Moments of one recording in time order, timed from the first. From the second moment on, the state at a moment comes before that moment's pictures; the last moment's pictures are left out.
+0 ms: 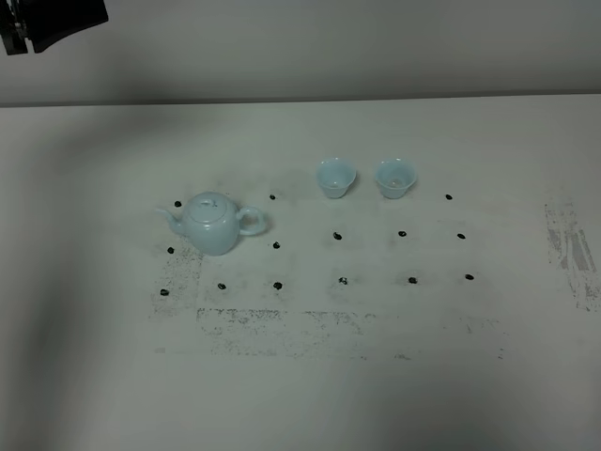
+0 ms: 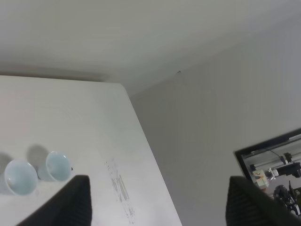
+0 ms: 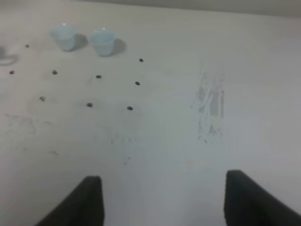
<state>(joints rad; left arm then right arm) 0.22 1.89 -1.60 -1.42 1.19 0.74 0.11 0.00 -0.55 -0.02 1.12 -0.01</state>
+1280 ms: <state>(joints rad) 0.22 1.89 -1.60 -1.42 1.19 0.74 0.10 -0.01 -0.52 0.03 1.12 -0.06</state>
